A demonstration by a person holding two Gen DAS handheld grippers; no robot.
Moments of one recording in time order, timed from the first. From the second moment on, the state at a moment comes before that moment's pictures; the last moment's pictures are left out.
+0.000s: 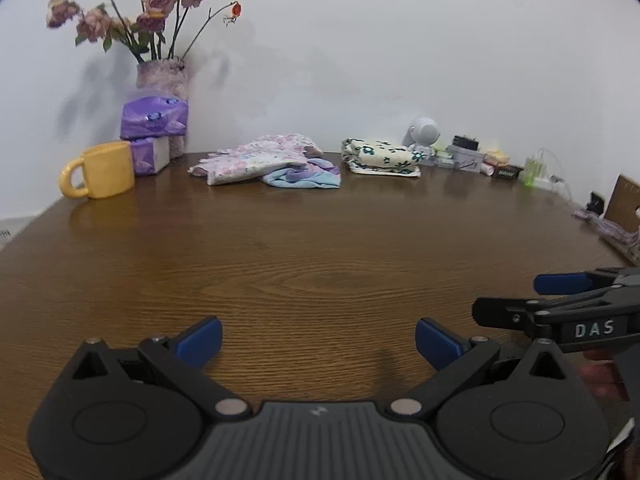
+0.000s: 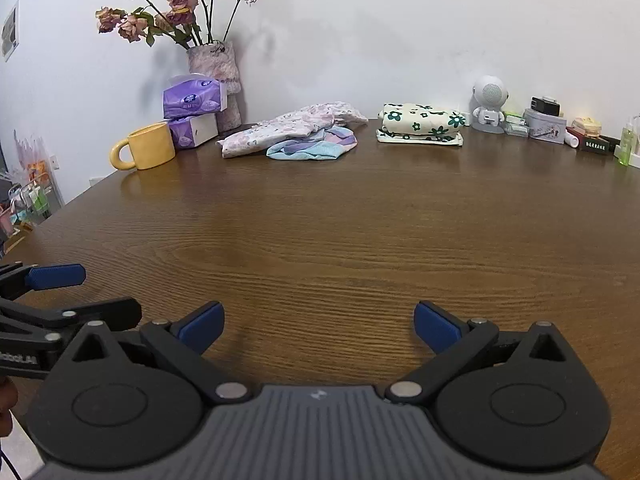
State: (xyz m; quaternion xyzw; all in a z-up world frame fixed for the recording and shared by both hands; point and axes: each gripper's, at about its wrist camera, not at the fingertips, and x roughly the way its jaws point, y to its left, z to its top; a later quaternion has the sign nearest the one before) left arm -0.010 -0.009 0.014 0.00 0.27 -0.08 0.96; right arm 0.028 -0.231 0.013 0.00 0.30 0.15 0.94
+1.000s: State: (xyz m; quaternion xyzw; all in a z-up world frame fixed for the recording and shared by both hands) left arm 0.002 -0.008 0.001 0.00 0.28 -0.05 0.96; right arm 0.022 -0.226 -0.007 0.03 0.28 0.13 0.95
